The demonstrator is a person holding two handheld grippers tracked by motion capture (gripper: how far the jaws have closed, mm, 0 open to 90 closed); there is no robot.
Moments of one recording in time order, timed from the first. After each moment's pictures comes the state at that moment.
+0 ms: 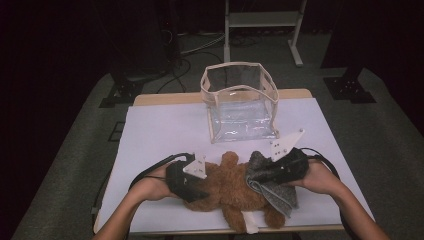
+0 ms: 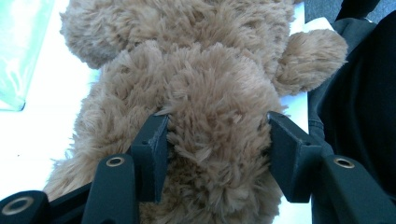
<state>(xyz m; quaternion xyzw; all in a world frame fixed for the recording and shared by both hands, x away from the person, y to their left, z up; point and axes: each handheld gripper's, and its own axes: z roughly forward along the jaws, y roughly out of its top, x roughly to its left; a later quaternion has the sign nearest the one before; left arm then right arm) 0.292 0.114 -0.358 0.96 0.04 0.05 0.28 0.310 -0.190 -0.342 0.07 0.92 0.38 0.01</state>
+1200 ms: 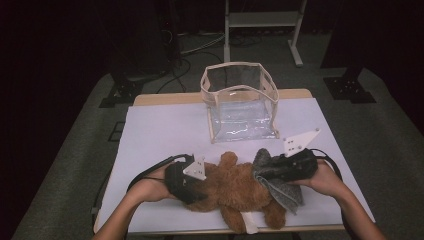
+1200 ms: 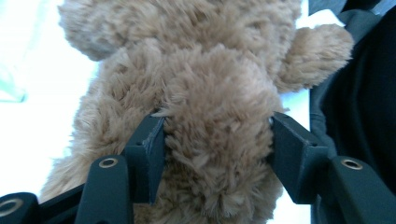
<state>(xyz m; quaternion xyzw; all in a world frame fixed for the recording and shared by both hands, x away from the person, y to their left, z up) 0.288 0.115 -0.353 0.96 0.04 0.07 0.27 0.316 -0.218 -0.356 0.10 0.89 0.44 0.00</state>
